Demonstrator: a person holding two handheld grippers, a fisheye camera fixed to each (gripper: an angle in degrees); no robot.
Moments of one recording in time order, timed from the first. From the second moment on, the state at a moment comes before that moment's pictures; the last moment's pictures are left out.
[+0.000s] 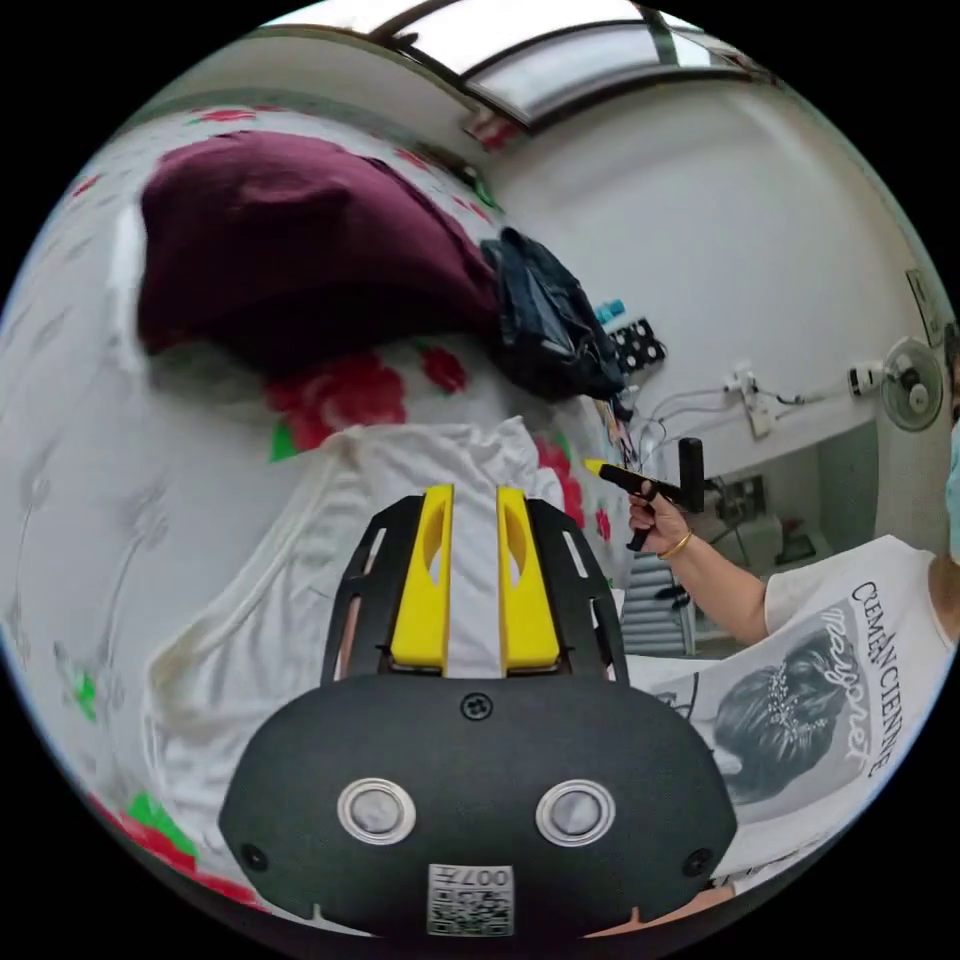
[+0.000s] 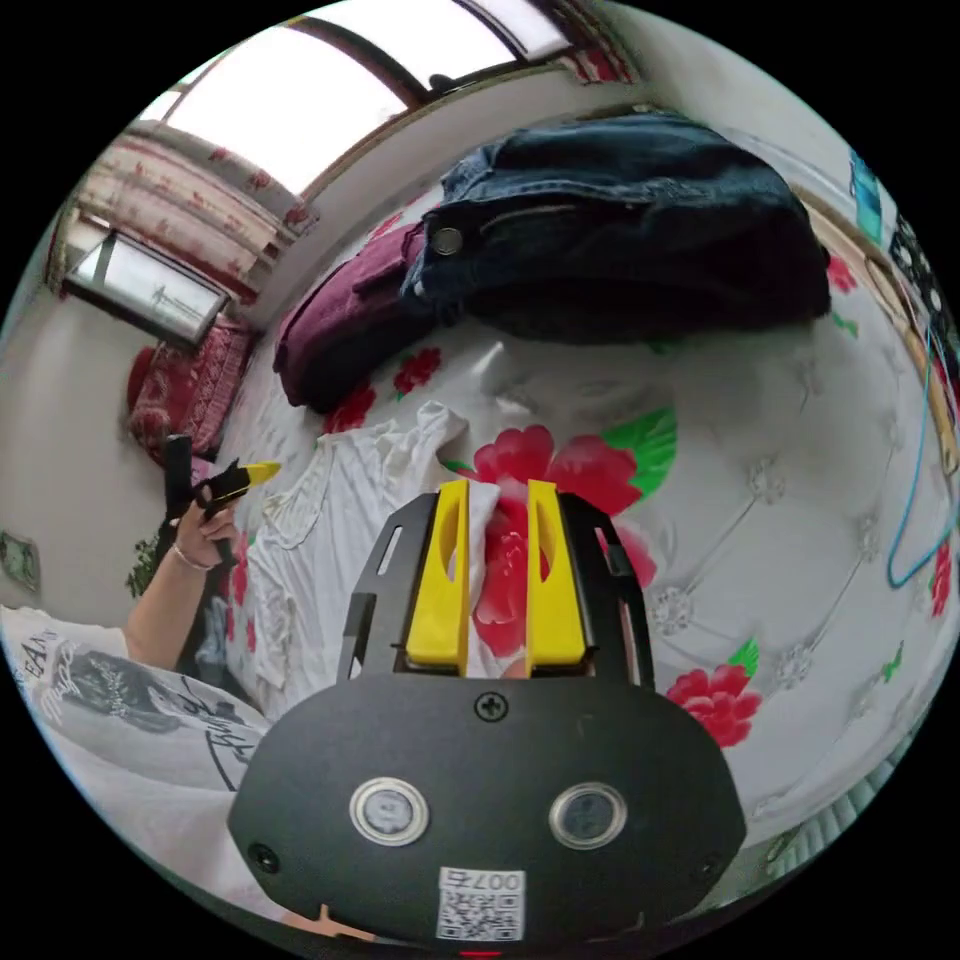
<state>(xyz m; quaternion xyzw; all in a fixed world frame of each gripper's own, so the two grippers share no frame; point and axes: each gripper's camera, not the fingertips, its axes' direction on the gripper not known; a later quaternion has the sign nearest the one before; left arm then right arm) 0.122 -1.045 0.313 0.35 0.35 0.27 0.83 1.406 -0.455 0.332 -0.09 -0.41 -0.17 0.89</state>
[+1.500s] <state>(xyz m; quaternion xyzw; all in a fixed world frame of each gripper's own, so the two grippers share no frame) 0.165 -0.952 0.380 0.38 0.28 0.21 0.86 1.163 -0.156 0.158 -0.06 -0.41 -0.61 0.68</state>
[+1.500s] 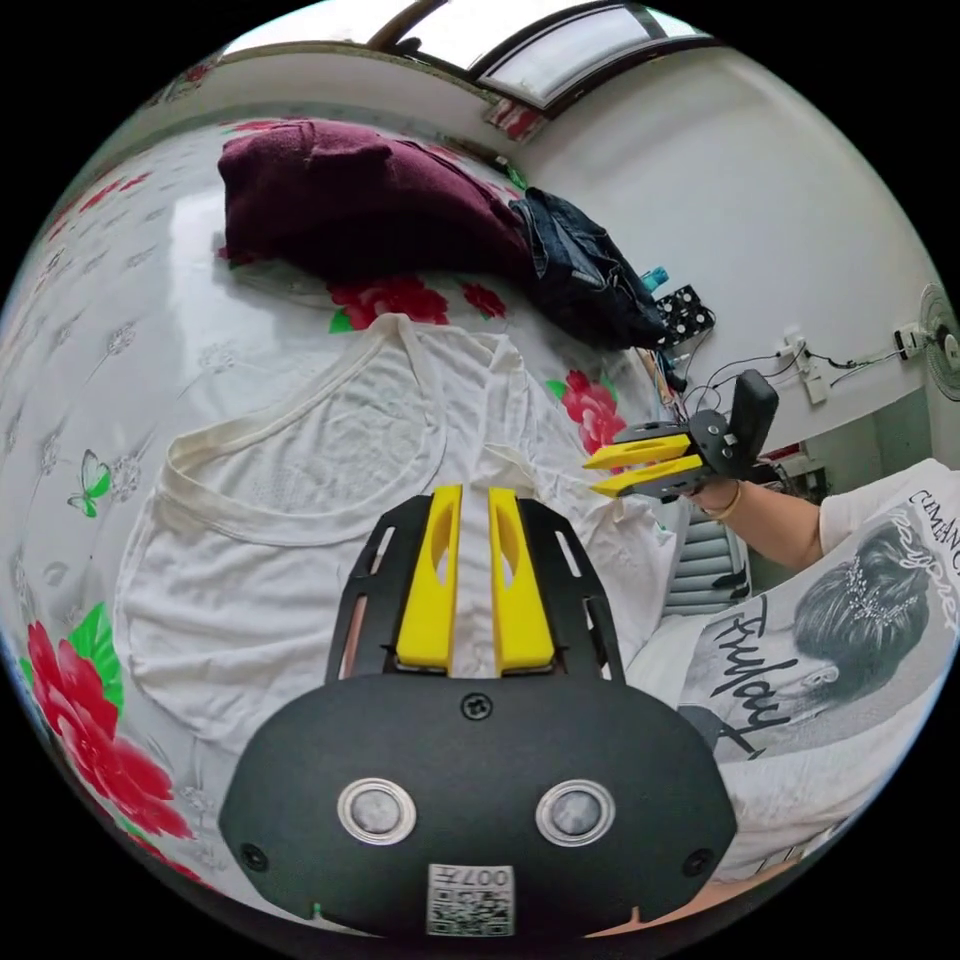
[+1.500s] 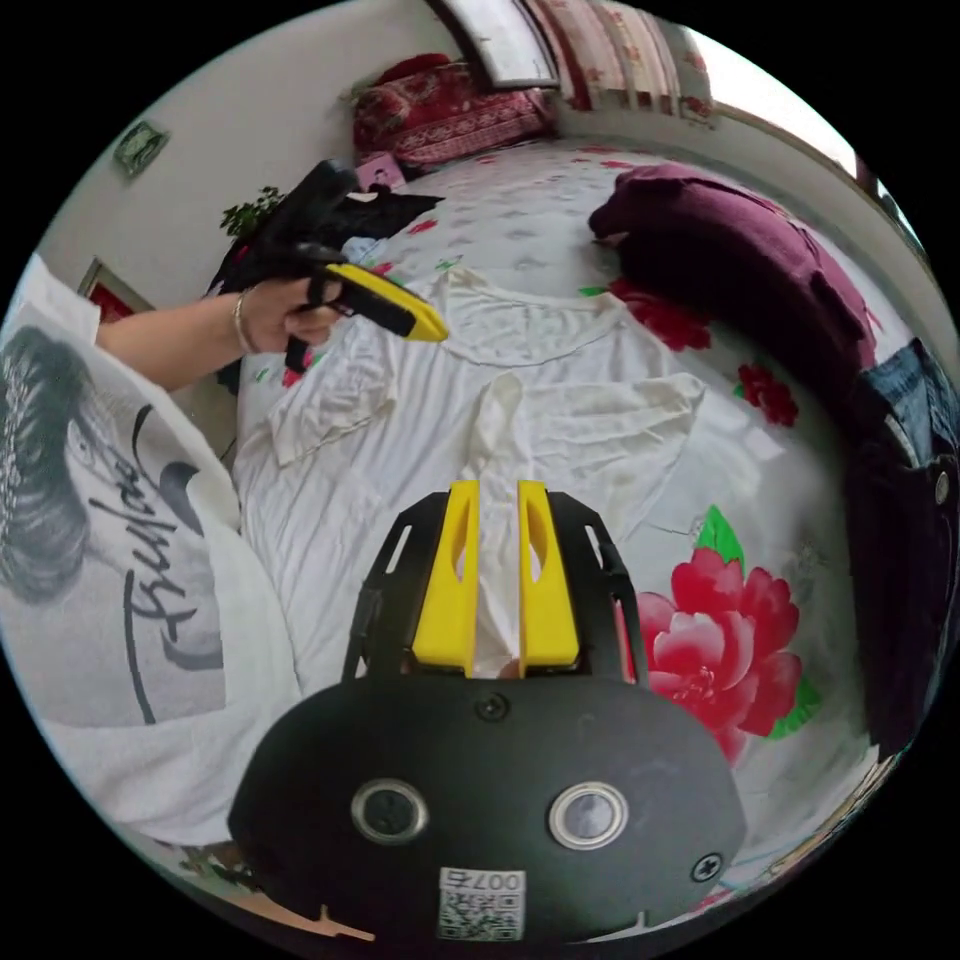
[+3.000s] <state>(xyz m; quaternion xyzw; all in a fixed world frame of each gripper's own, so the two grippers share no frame) -0.012 -0.852 0.310 0.39 0.20 -0.05 0.89 0.875 -0.246 0.206 -0.05 -0.31 -0.62 0.72</state>
